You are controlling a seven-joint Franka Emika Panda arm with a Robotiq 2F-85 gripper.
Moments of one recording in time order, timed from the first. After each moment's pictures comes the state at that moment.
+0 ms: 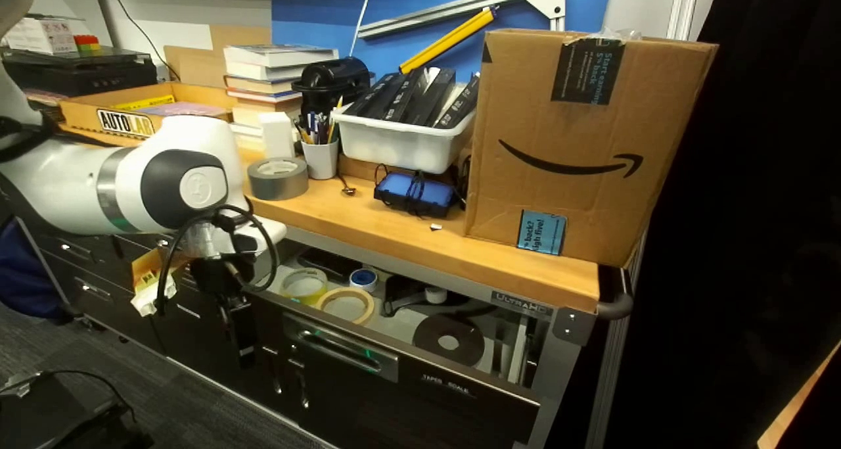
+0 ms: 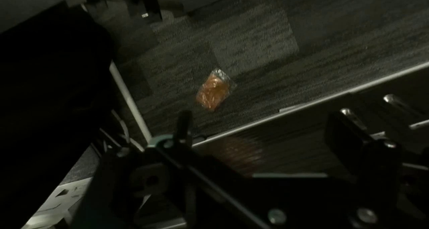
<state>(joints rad) 0.05 0.06 0.10 -2.69 -0.38 2.54 0.80</state>
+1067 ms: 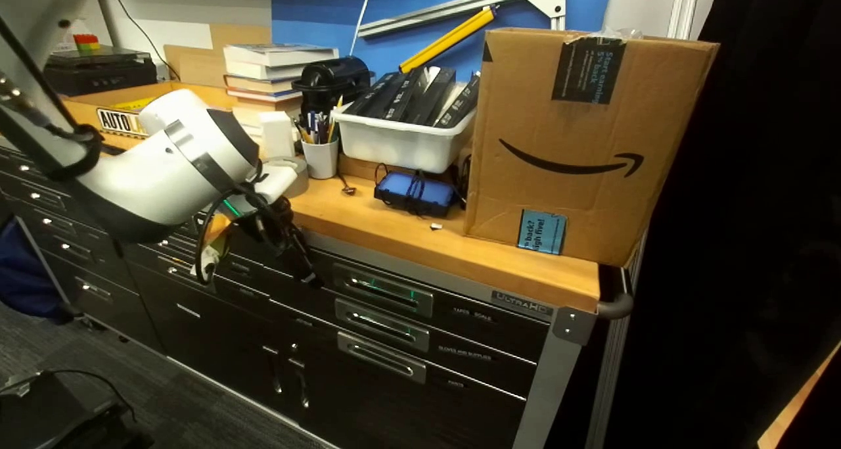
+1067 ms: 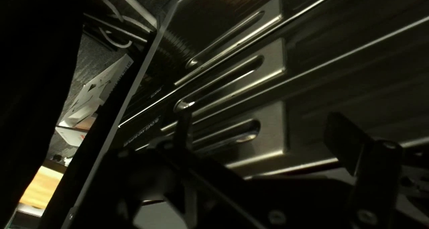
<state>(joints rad) 0.15 0.13 -0.02 -2.48 -1.17 2.67 1.74</state>
